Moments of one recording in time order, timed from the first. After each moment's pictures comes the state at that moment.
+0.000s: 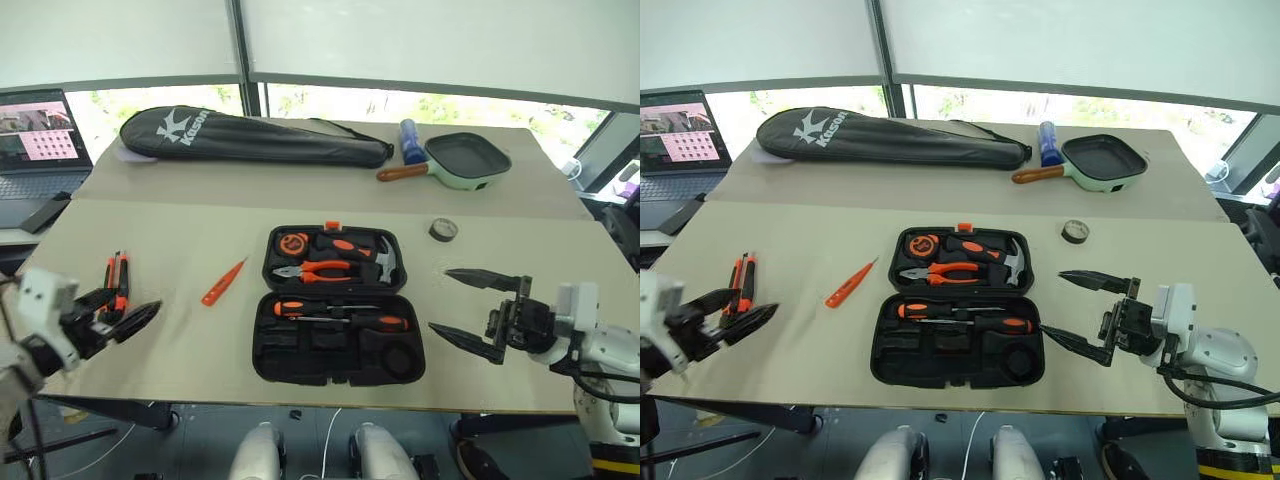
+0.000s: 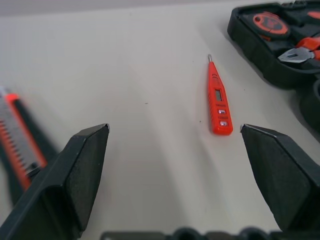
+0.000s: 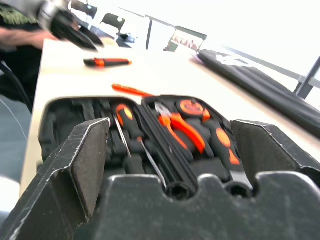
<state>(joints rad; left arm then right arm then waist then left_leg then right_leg) 0.07 0.87 0.46 -0.27 -0.68 0.78 -0.67 -0.03 -0.66 -0.27 -0.28 0.63 0.02 1.21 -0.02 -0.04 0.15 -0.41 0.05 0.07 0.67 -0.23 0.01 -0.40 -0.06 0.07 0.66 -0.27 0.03</state>
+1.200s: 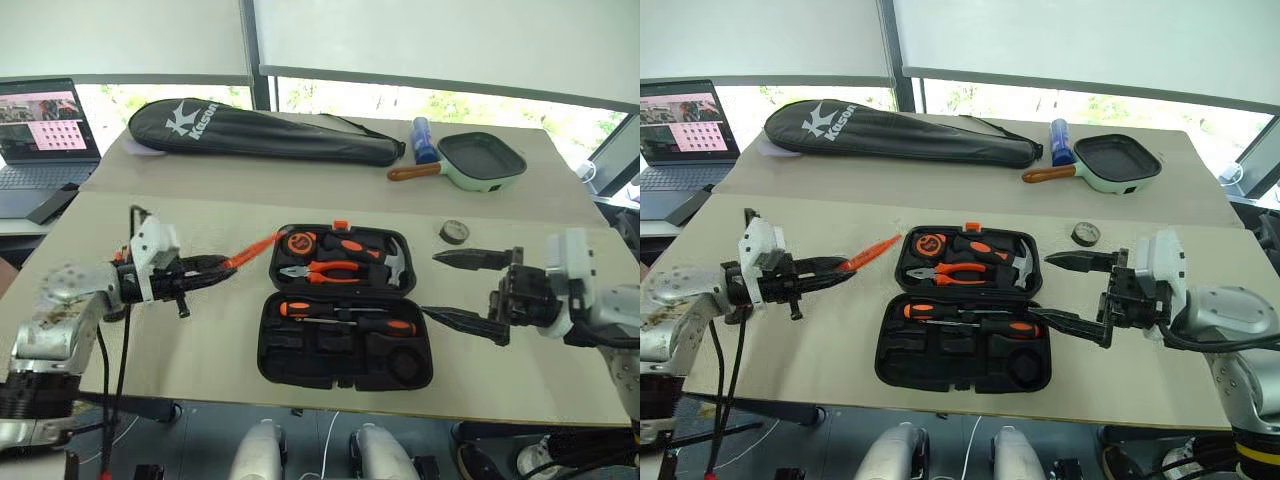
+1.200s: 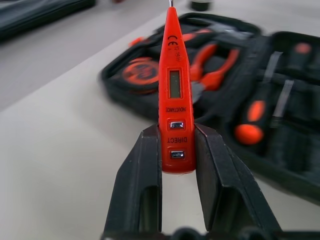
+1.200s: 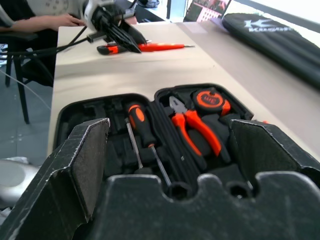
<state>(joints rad) -0.32 0.88 0.04 -0.07 -0.47 0.31 -1.25 -0.05 -0.86 -0.30 -0.43 0.73 0.41 1.11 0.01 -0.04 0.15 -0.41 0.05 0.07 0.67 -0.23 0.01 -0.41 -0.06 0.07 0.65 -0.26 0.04</state>
